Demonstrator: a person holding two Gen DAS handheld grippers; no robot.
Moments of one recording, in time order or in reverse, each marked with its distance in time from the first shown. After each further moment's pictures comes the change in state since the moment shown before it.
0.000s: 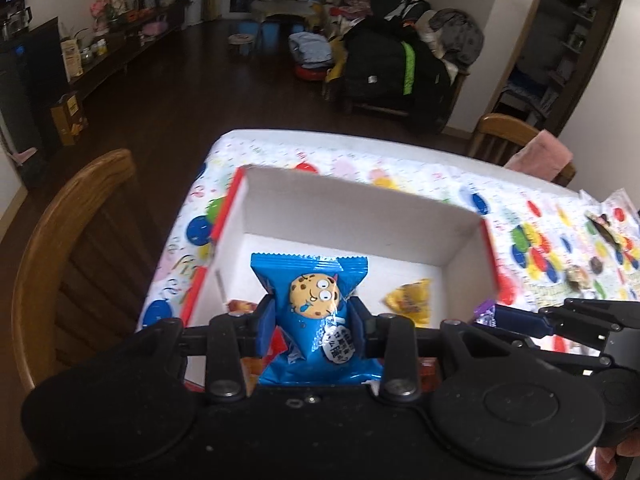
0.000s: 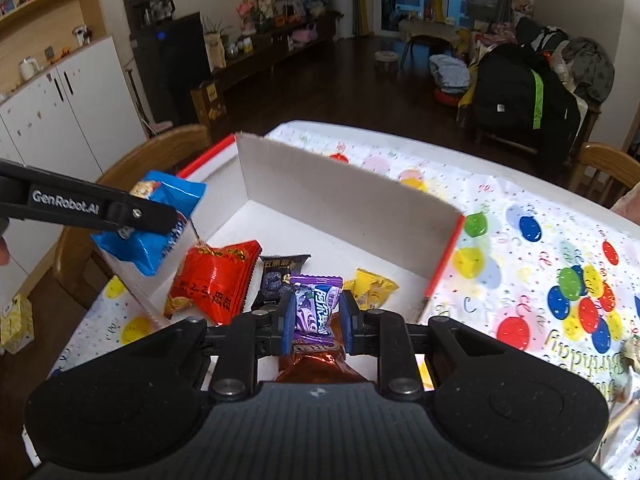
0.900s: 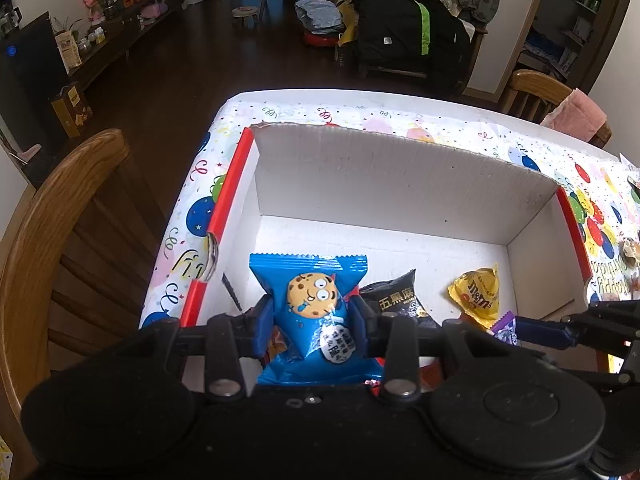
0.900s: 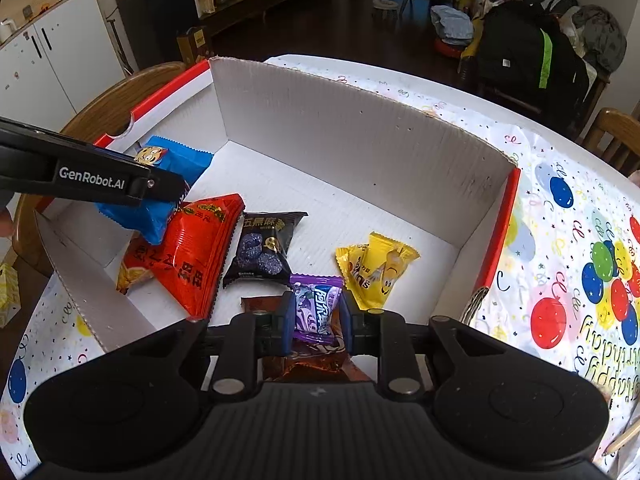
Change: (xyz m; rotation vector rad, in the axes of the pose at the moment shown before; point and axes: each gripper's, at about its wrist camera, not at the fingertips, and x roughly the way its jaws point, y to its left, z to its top) left arm 0.070 0.009 0.006 0.051 0.094 0.066; right arm 0.069 0.002 -0.002 -0.010 0.160 -0.028
